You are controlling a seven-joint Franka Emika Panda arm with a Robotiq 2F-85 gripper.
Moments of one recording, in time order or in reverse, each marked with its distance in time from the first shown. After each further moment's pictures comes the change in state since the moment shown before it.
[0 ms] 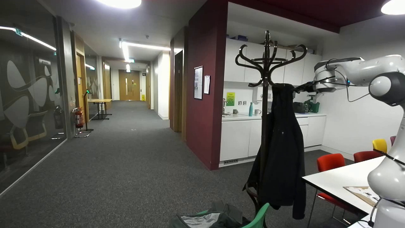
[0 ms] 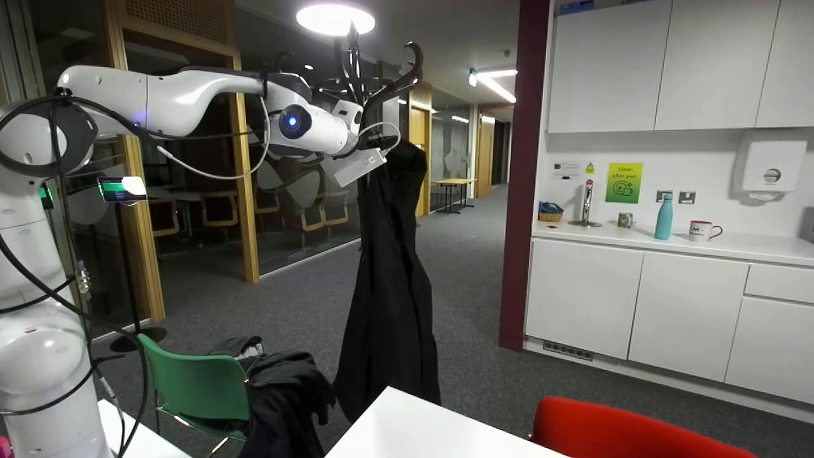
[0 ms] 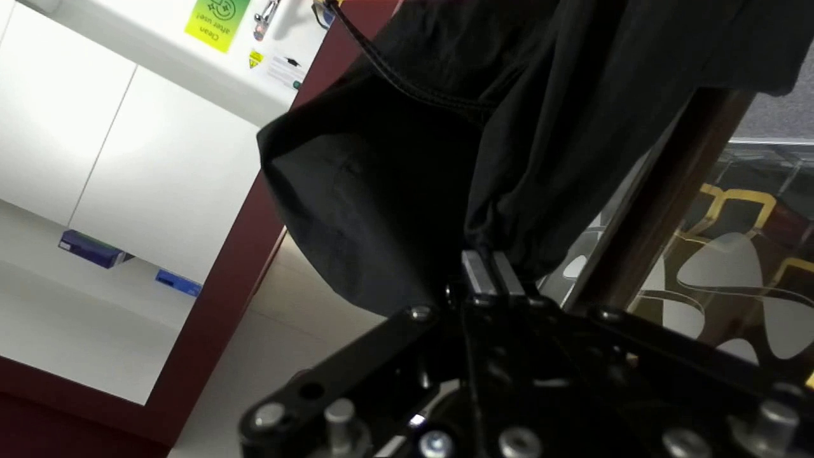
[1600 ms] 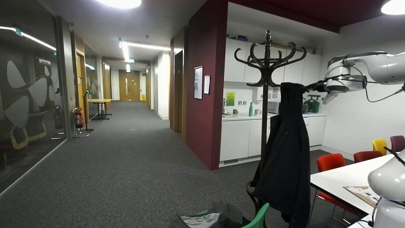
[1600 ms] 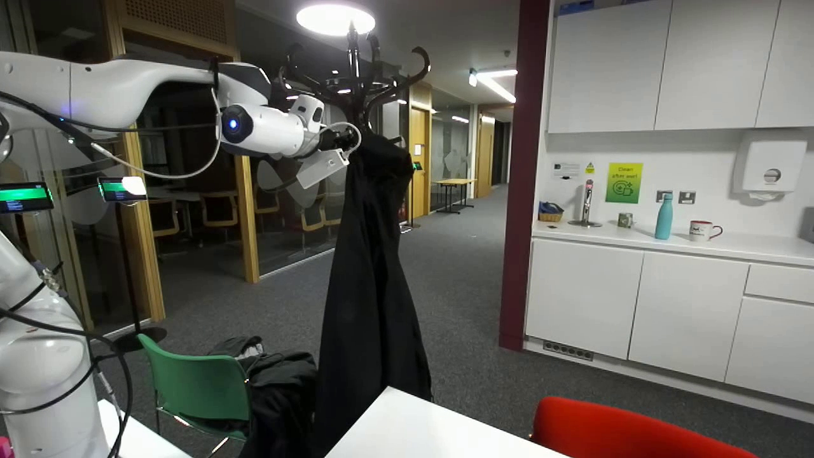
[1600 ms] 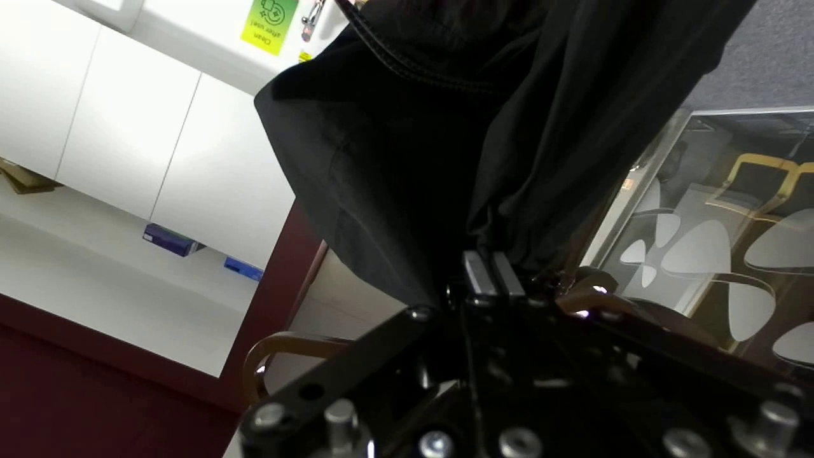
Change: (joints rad) arm 0.013 -0.294 0.030 -0.283 0.125 0.138 -0.068
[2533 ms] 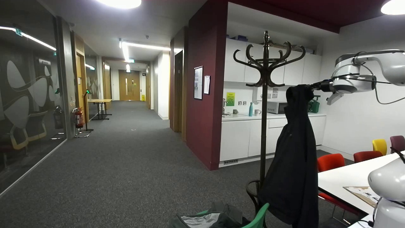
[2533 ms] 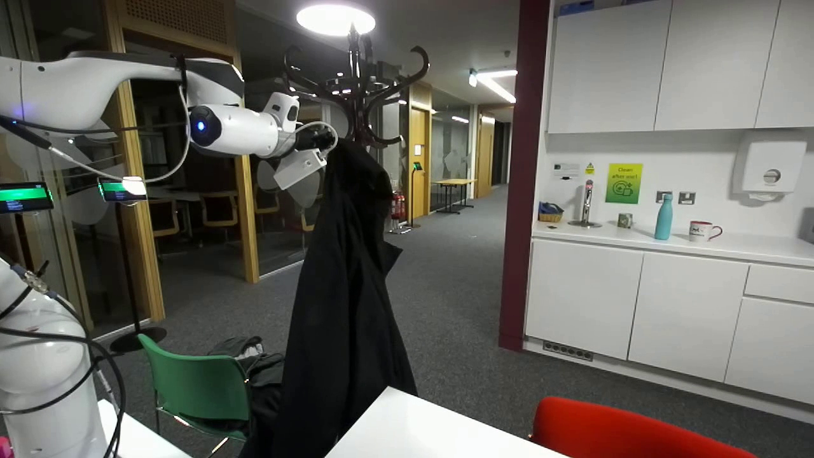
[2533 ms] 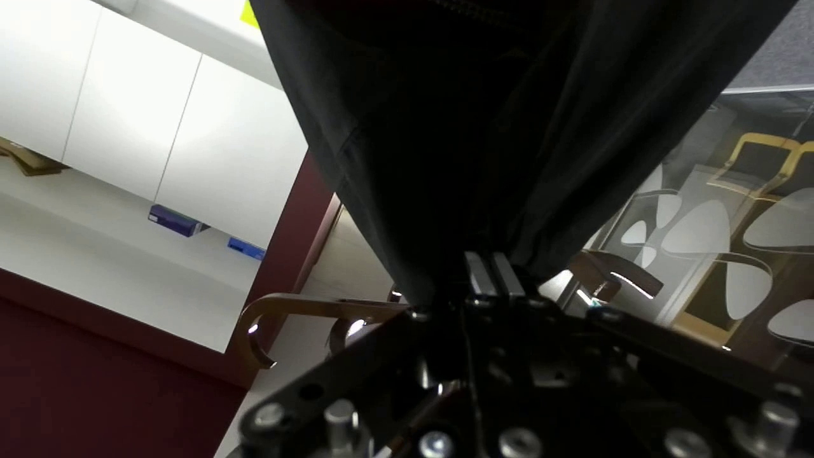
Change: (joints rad) arm 0.001 -0.156 0.030 -0.132 0.042 0.022 -0.027
